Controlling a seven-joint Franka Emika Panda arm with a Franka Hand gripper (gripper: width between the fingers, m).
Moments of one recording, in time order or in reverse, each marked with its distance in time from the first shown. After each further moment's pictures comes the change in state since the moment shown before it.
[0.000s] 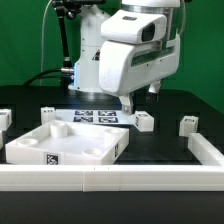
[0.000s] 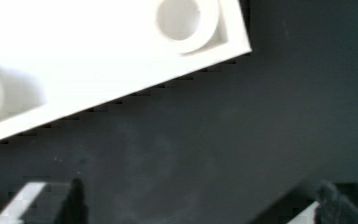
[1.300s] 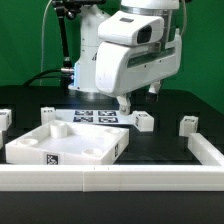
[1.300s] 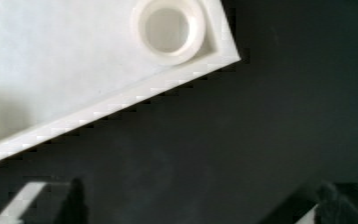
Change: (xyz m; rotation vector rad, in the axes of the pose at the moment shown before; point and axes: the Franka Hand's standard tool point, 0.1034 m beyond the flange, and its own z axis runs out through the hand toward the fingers) arm -0.004 -0.002 0.002 0.013 -0.016 0.052
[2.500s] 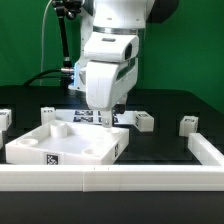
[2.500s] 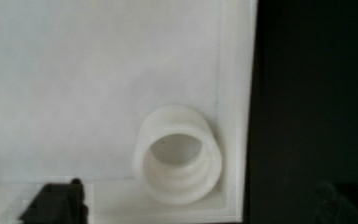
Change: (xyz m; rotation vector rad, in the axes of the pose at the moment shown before) arm -0.051 0.003 0.038 -0.057 0.044 -0.380
